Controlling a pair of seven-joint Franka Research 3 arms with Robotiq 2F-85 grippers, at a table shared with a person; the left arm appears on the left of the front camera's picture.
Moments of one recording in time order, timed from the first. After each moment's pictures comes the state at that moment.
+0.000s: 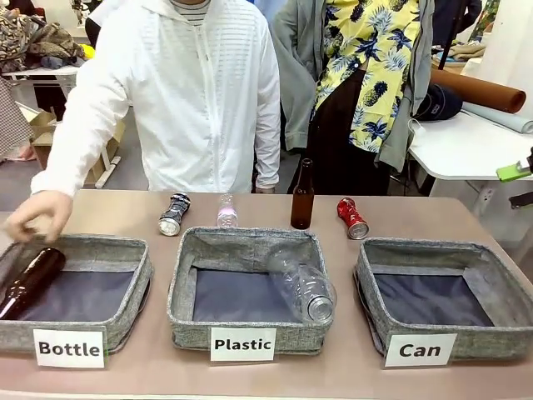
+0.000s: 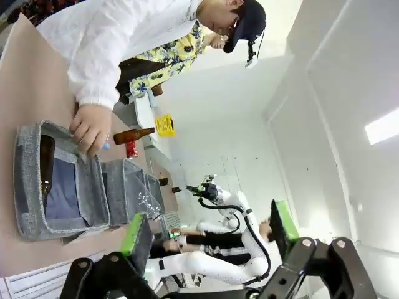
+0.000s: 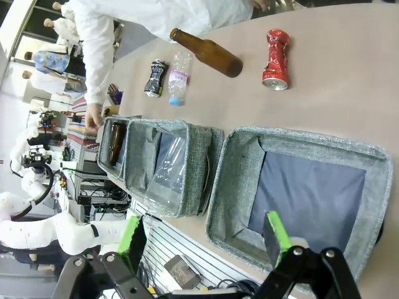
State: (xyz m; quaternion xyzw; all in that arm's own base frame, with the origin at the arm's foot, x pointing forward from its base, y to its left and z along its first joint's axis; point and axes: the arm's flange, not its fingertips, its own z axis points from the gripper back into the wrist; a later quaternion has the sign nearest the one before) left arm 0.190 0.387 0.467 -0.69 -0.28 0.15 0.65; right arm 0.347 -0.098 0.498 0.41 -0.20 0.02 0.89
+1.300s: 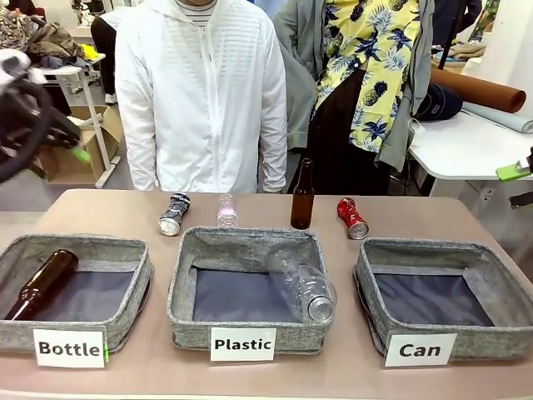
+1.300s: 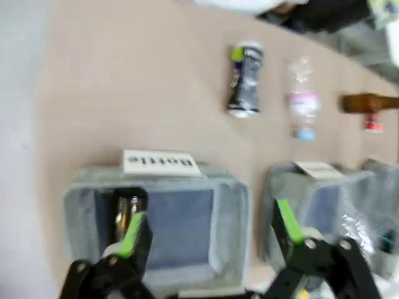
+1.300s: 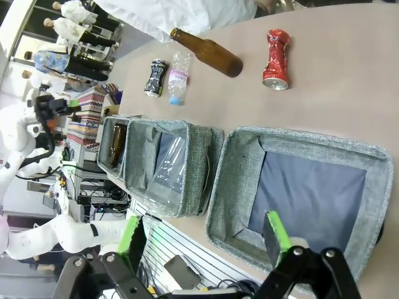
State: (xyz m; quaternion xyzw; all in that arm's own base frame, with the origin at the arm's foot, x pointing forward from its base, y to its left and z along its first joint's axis) left arm 0.476 0.005 0.507 -0.16 -0.16 0.08 0.97; right arm 0.348 -0.097 0.498 0.41 -0.20 0.02 0.89
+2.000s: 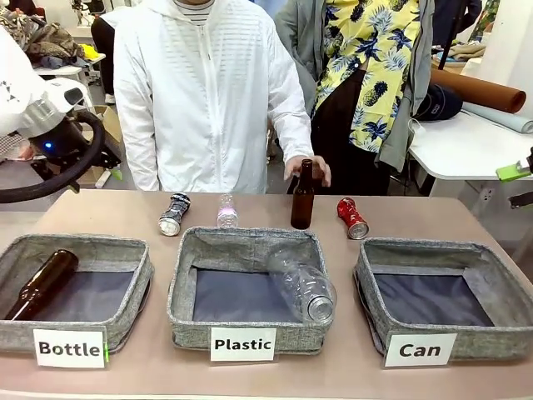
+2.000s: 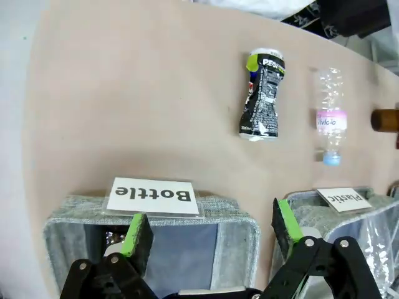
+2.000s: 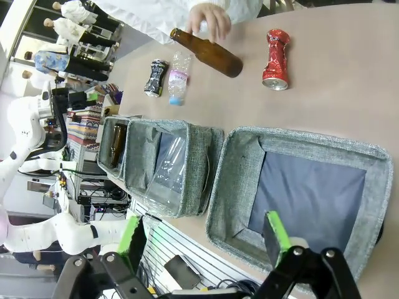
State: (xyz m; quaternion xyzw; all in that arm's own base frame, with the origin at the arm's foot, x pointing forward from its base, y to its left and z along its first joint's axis) left arm 0.505 -0.039 0.466 -0.12 -0.16 0.08 0.98; right arm 0.348 -0.097 0.498 0.41 -0.20 0.02 0.89
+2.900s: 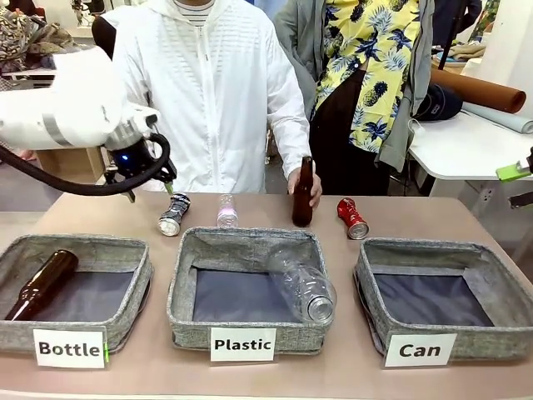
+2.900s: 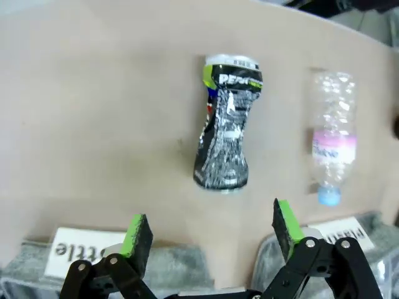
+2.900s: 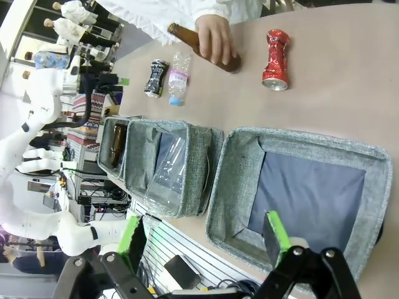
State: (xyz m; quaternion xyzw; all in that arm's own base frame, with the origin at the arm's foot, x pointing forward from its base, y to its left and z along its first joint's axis) left arm 0.590 -0.116 0.415 -0.10 -0.09 0.05 0.99; right arm 0.348 -0.097 0.498 0.41 -0.20 0.02 0.89
